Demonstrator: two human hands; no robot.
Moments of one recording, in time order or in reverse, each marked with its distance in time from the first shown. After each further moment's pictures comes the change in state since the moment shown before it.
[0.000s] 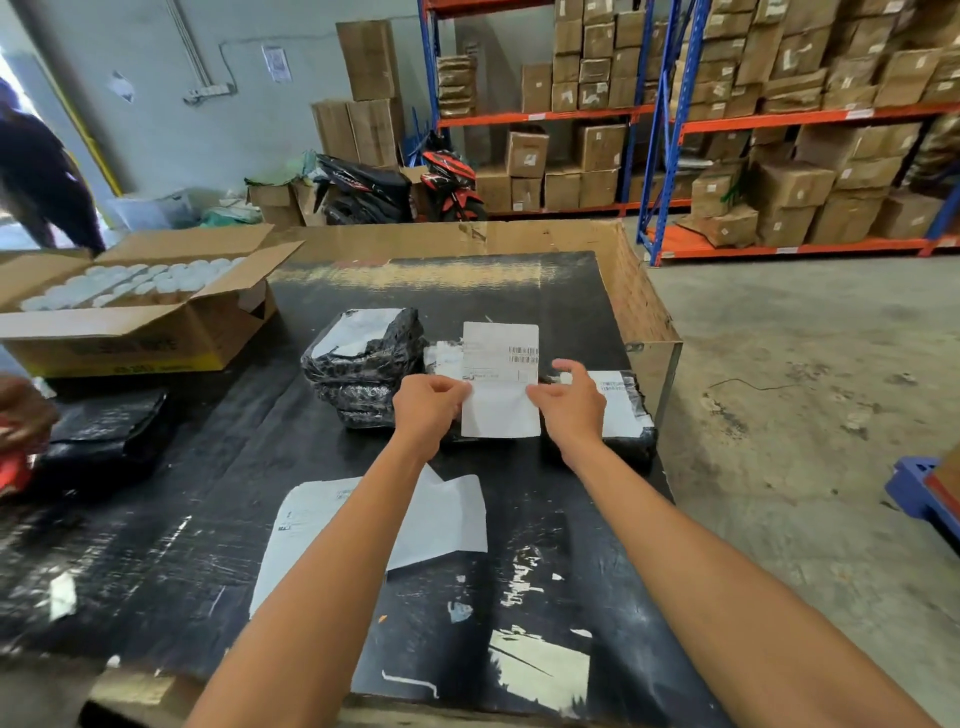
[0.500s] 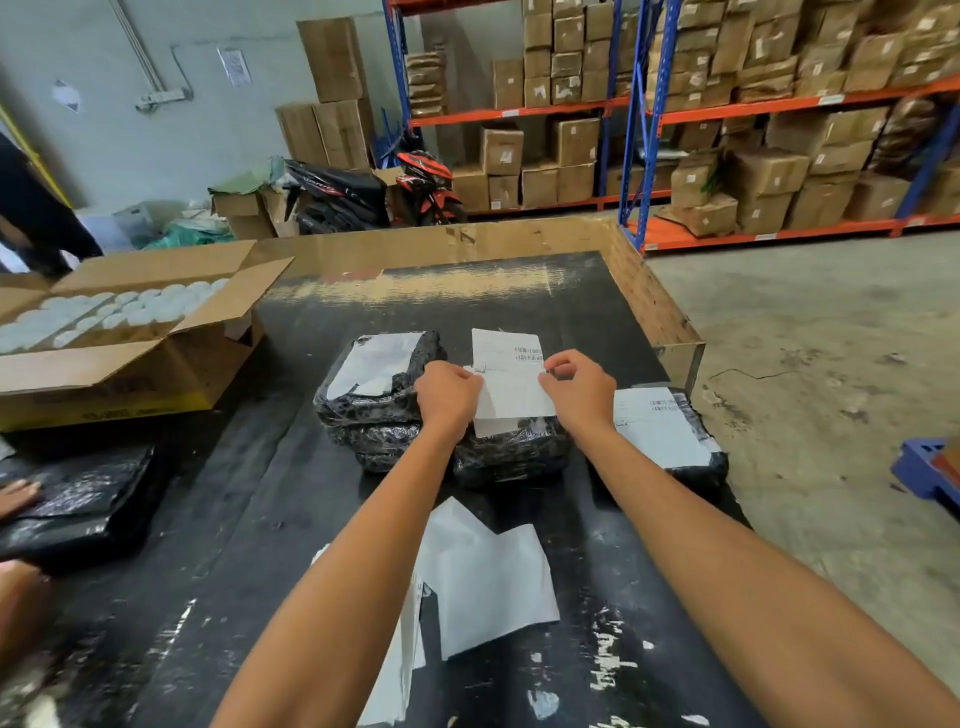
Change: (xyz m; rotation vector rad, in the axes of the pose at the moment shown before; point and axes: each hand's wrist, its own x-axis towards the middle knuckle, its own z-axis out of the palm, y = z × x) left_hand 0.101 0.010 -0.008 0.255 0.003 0.106; right_hand 0.065 -0.020 0.071 -0.197 0.115 -0.056
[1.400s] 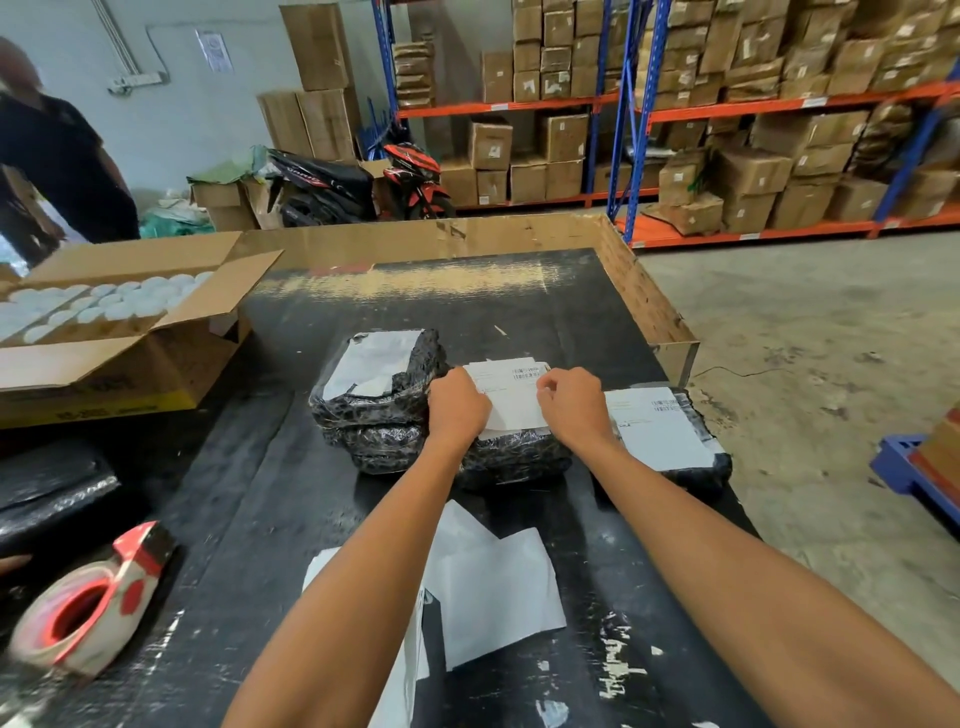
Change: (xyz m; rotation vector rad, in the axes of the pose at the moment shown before) left_hand 0.001 -0.006 0.007 0.319 -0.111 0.116; right_hand -0.001 0.004 0.010 -0.413 -0.097 -0.146
